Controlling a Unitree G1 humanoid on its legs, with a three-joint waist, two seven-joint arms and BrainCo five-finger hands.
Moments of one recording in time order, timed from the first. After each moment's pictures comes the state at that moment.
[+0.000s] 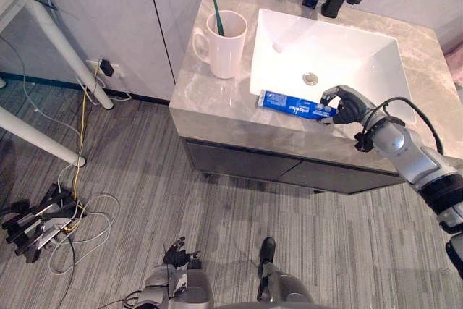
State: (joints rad) left arm 0.00 0.13 -0.01 0.98 -0.08 -0.06 -0.02; right arm -0.71 -0.90 0.56 0.40 -0.05 -0.11 0.00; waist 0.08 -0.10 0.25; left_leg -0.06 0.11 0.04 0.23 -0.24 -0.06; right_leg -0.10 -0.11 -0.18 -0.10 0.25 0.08
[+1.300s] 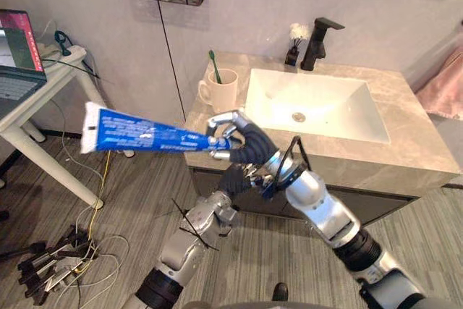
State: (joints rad) left arm -0.08 0.19 -0.45 -0.09 -0.52 0.06 -0.06; right arm -0.39 -0.26 0.56 -0.26 0.01 -0.13 0.05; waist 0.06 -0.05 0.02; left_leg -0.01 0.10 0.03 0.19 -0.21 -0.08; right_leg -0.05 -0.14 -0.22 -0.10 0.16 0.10
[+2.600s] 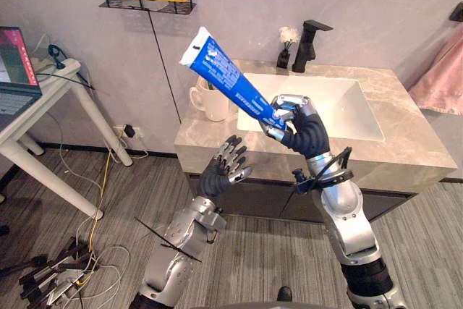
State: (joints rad) left arm 0.09 0.16 -0.32 -0.29 -0.61 0.05 -0.02; right arm -0.18 -0.12 0.21 -0.37 -0.03 -0.11 0.04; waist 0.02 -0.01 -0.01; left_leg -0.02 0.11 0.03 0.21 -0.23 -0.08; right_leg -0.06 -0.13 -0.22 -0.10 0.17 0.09
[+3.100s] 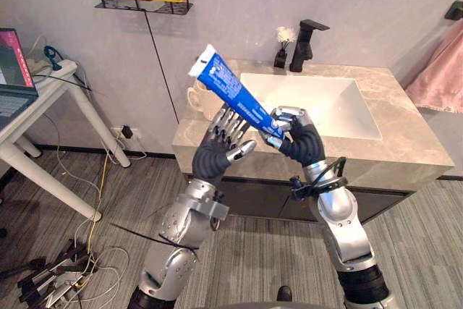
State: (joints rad) left arm 0.02 0.14 -0.32 -0.51 -0.62 0.01 0.03; right arm -0.12 -0.09 0.20 -0.31 -0.03 -0.10 0.05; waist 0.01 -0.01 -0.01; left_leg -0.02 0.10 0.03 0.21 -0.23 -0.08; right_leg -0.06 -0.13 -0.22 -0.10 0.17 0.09
